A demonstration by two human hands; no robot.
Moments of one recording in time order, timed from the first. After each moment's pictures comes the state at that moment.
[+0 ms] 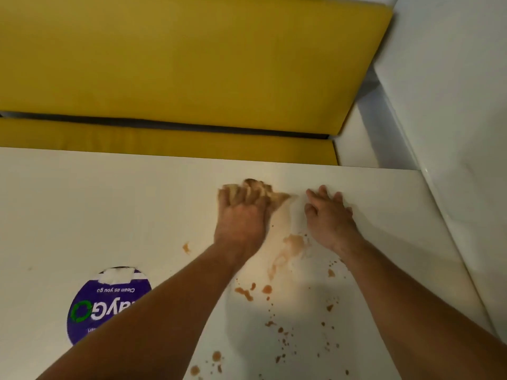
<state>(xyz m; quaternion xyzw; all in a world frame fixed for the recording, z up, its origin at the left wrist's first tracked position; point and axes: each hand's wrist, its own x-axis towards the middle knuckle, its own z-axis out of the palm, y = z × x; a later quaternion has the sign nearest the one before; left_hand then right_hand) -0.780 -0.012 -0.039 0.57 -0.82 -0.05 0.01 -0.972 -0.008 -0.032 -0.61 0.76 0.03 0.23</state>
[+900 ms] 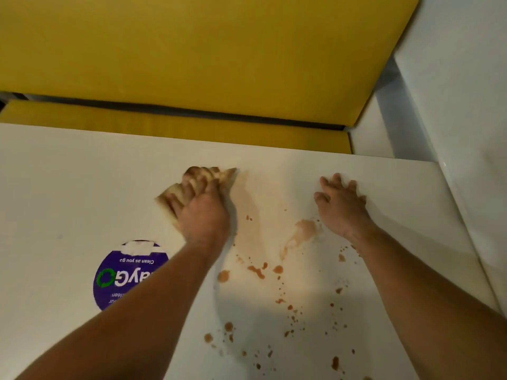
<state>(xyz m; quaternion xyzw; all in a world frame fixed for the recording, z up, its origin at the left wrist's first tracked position) -0.715 0.009 -0.038 0.77 -0.62 -0.12 0.09 -0.973 -0.005 -0.032 -0.62 0.75 0.05 0.22</state>
